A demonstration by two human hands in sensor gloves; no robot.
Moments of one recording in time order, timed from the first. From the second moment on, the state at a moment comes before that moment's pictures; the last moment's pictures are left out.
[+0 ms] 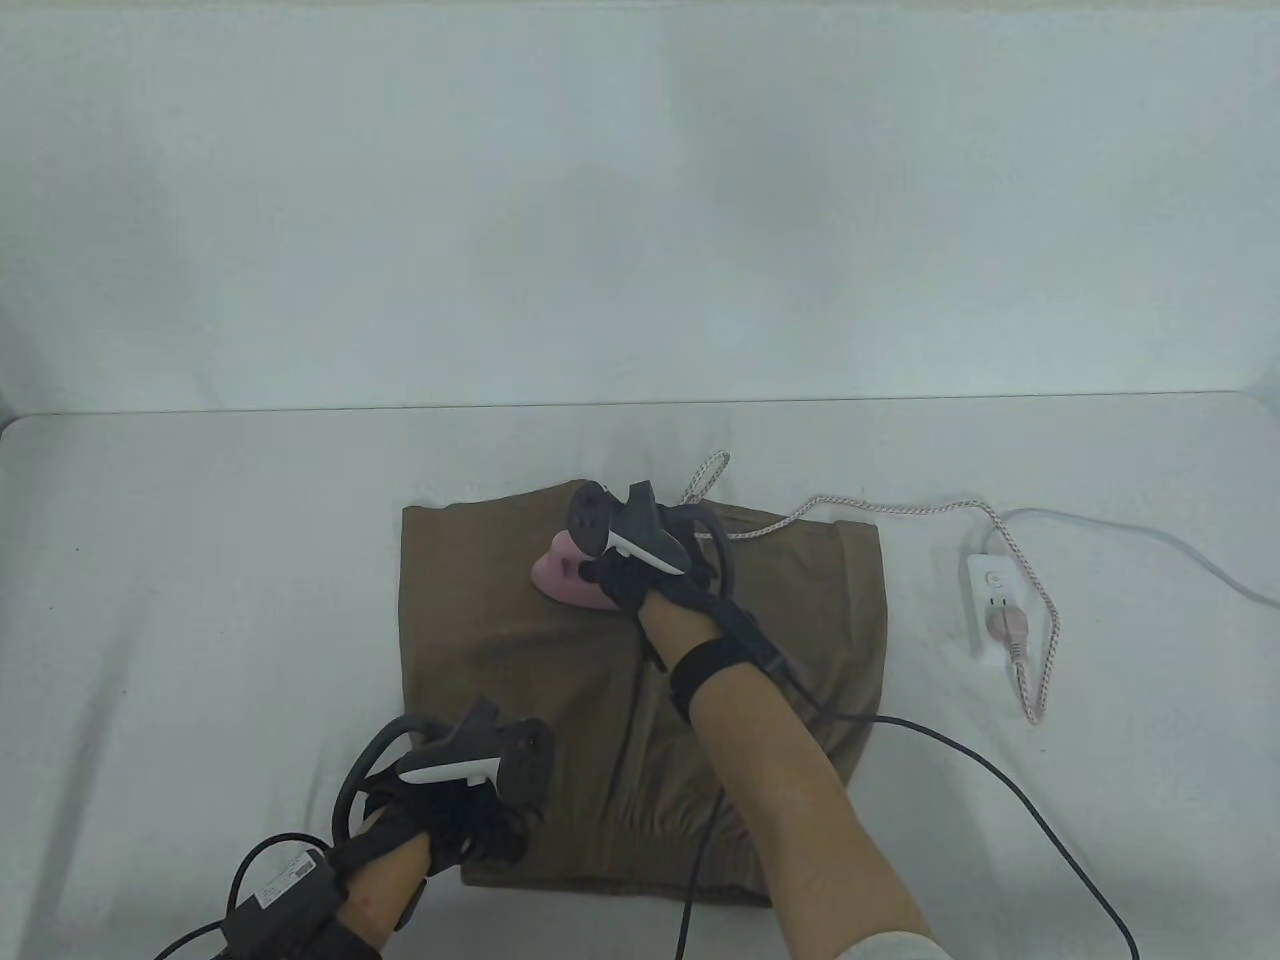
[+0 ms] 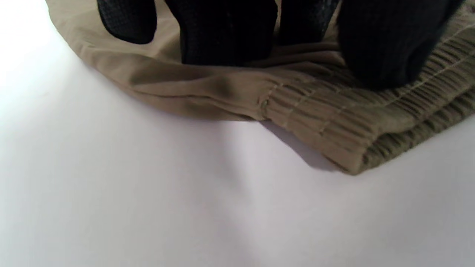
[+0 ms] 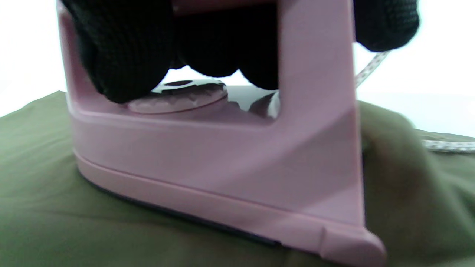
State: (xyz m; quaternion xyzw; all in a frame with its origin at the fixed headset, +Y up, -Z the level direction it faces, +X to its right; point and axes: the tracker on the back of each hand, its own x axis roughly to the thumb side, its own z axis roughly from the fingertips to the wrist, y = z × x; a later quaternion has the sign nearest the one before) left_hand -0.170 -0.745 -0.314 -0.32 -0.23 -0.12 0.91; right_hand -0.029 -0.701 -0.509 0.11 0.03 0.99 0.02
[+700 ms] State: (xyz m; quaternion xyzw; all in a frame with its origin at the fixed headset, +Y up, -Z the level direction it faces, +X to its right) left_hand -0.170 -0.745 -0.314 -0.32 -0.23 -0.11 0.91; right_hand -0.111 -0.708 -0.485 0.18 0.04 0.98 0.05
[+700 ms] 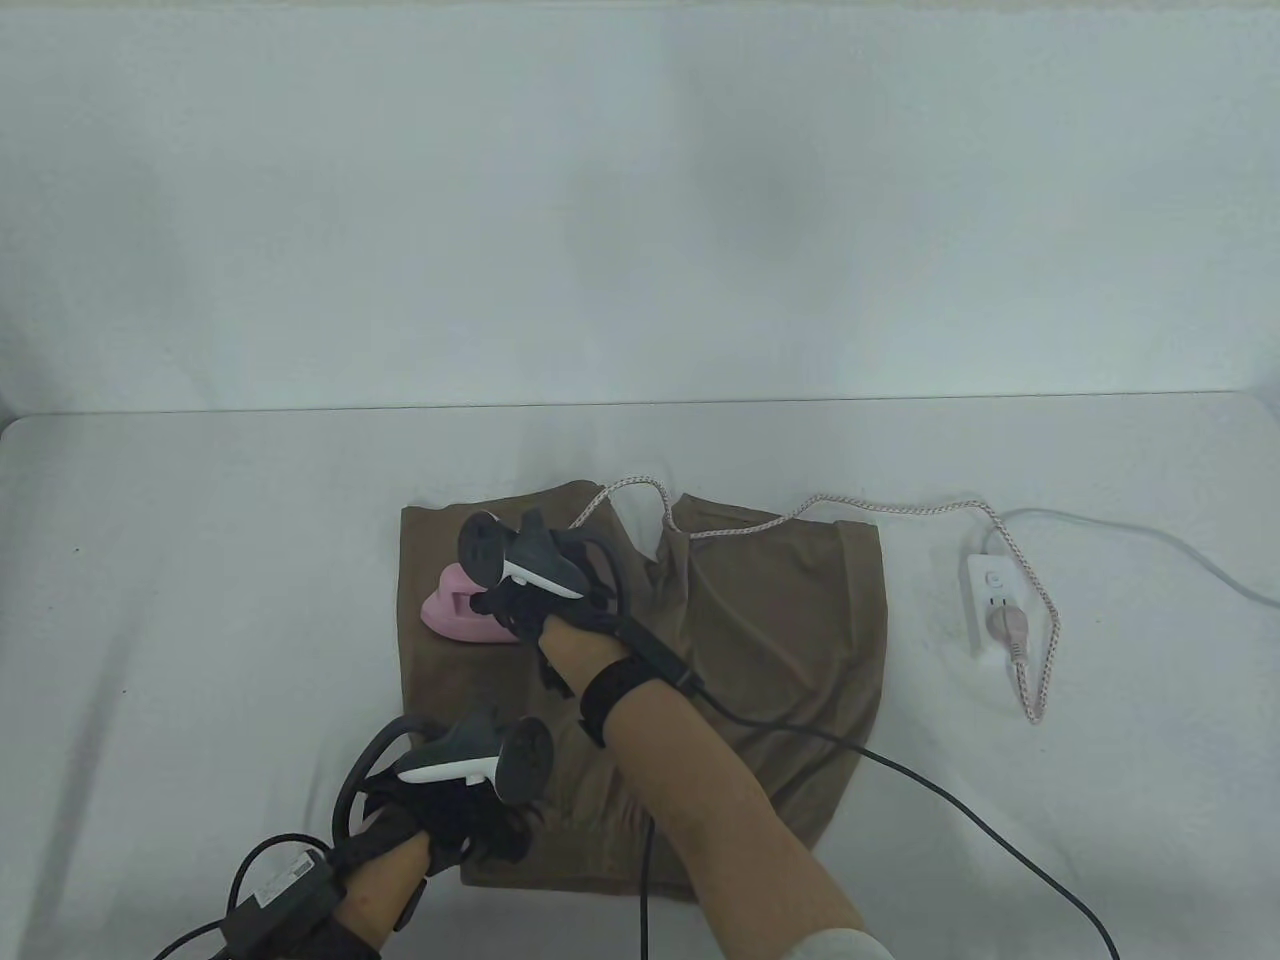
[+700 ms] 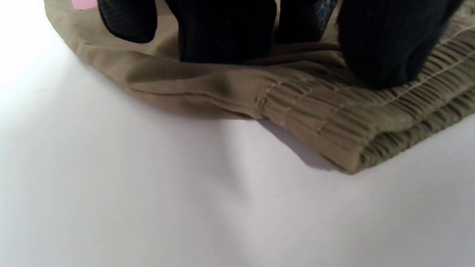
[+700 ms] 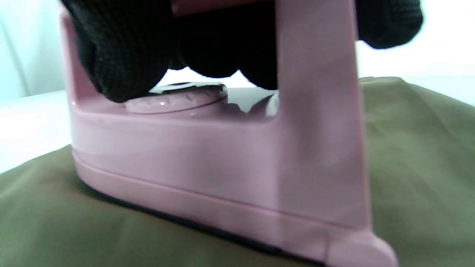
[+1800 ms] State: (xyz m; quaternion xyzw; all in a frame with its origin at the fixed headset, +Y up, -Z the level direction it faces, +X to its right) left_hand -0.169 -0.746 -0.313 -0.32 -0.23 -0.11 0.91; right_hand -0.027 -0.706 -0.485 0.11 0.03 0.99 0.04
